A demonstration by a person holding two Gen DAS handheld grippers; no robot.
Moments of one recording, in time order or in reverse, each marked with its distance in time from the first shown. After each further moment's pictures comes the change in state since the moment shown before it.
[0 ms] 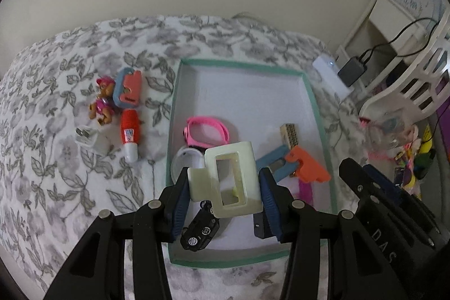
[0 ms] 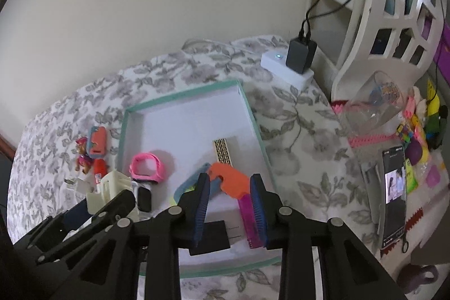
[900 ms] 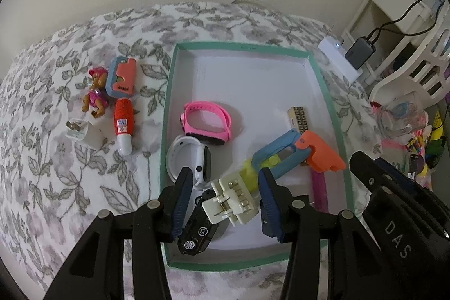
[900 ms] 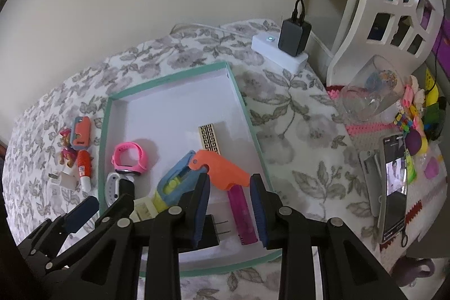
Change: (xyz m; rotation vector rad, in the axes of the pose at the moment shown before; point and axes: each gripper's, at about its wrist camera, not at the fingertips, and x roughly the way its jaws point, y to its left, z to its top) left arm 0.018 -0.007 -0.007 0.038 0.026 0.030; right arm 0.016 -0.008 -0.004 0.003 0.043 -0.036
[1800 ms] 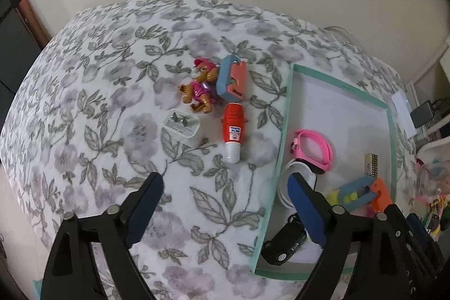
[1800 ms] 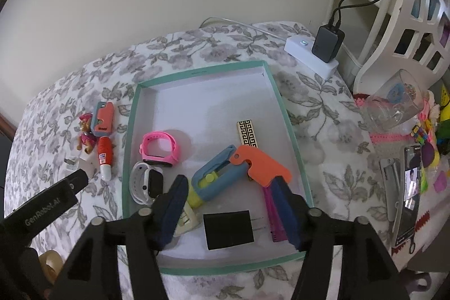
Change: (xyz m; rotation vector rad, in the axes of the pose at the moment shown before) left arm -0.016 0.099 0.014 -0.281 0.010 0.206; right arm 0.002 0.040 -0.007 -0.076 0.012 0.055
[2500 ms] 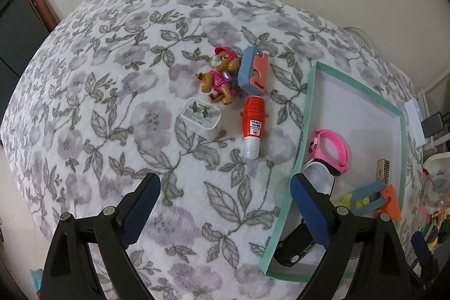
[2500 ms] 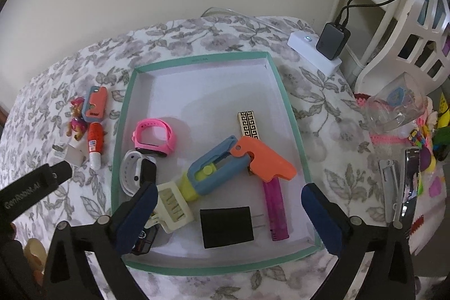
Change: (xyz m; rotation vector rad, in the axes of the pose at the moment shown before) left arm 0.012 0.019 0.001 -0.067 0.051 0.022; right arm 0.015 0.011 -0.006 -0.049 0.032 -0.058
